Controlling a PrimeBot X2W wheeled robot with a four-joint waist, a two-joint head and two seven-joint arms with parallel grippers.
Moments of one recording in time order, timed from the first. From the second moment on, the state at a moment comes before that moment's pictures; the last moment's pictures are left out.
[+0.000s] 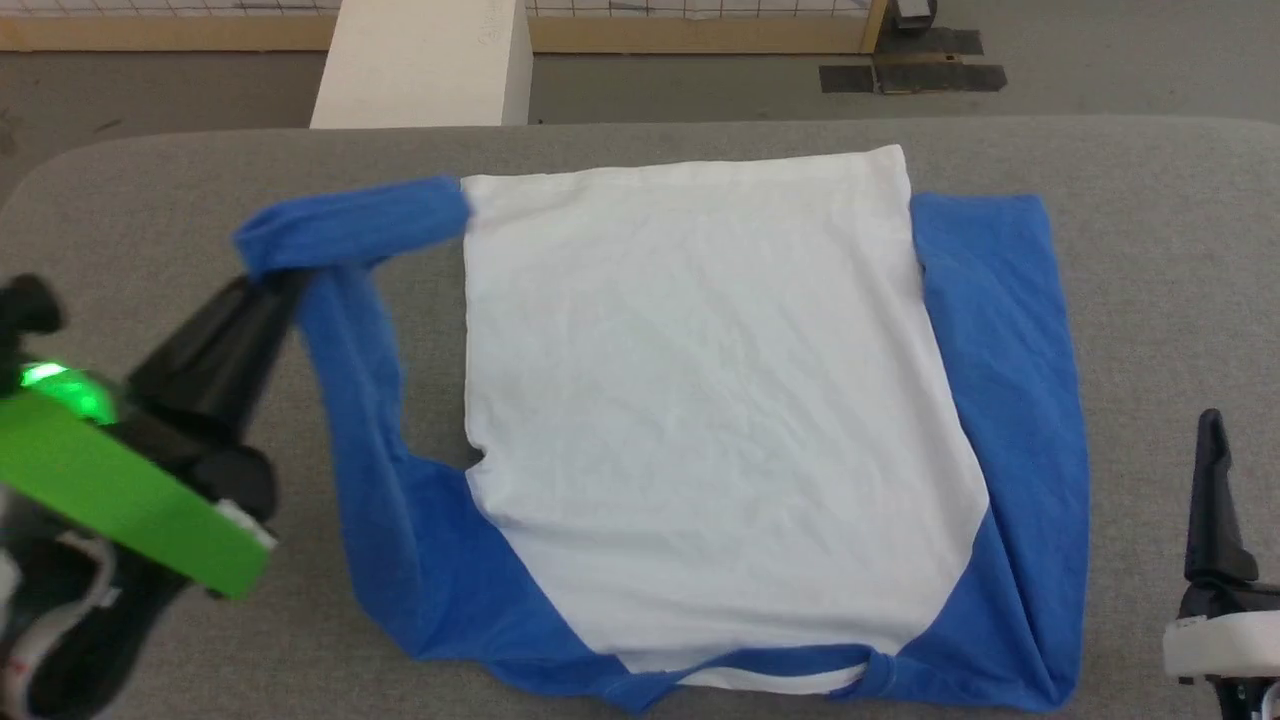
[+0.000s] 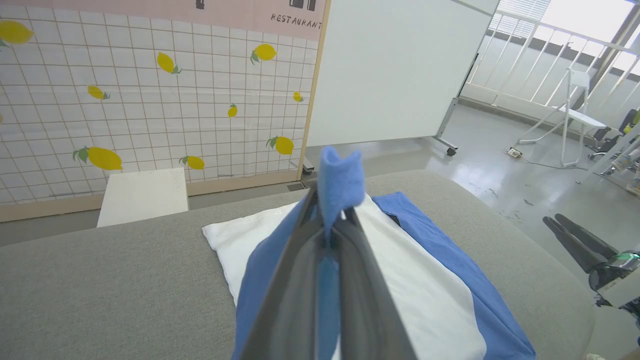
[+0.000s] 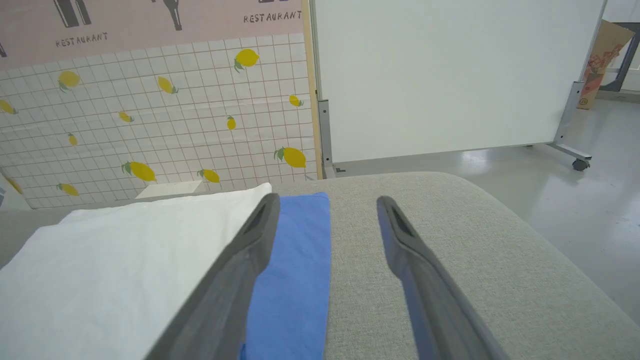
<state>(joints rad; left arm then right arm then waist) -0.26 0.97 -0.32 -0.59 -1.16 0.19 0.09 0.11 -0.05 -0.27 -0.20 0.18 0.13 -0.11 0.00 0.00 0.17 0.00</state>
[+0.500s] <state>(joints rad) -0.69 0.33 -0.92 -0.26 -0.87 0.18 0.25 0.06 -0.05 -0.36 -0.22 0.19 0.13 -0.11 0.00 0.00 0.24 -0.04</state>
